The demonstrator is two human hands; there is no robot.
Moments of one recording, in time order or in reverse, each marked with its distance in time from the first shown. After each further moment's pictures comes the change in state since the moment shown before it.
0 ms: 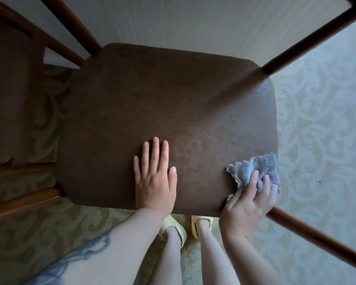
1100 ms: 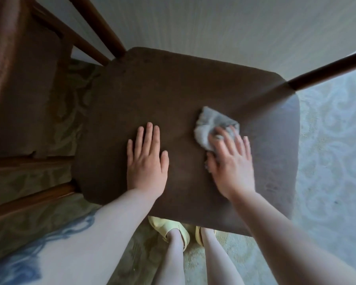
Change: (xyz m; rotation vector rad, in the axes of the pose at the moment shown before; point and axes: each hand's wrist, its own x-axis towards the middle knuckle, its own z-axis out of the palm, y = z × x) left_hand 0.051 -0.029 -0.031 0.055 -0.017 -0.080; right_hand 0.101 -0.089 0.010 0.002 -0.343 -0.736
